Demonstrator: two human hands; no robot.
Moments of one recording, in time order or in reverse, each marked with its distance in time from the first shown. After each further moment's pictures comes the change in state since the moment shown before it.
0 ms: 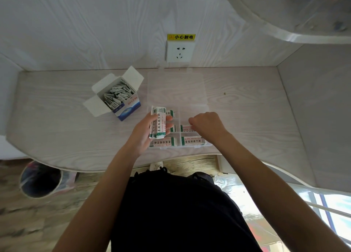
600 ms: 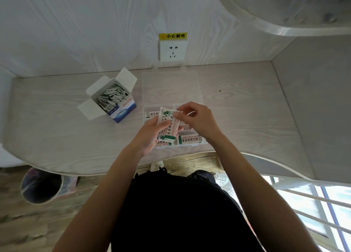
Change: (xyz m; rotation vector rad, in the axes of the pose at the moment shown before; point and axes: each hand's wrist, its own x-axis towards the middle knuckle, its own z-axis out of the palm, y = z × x) left_hand -0.002 -0.002 0.022 0.177 -0.074 -0.066; right_hand -0.015 -0.014 -0.027 1.492 0.223 0.352
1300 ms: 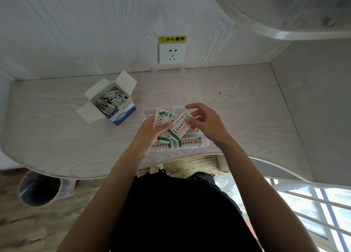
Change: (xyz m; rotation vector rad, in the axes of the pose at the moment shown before) left_hand 0.002 0.002 -0.002 0.175 0.134 0.081; right_hand -0.005 0.012 -0.020 0.161 -0.048 -0.018
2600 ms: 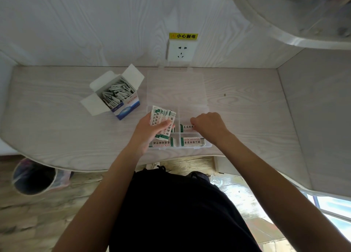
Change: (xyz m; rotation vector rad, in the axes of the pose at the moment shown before) left_hand 0.003 -0.009 -0.016 -0.040 0.014 0.024; right_hand 0.028 0.016 0.003 -1.647 -0.265 -0.278
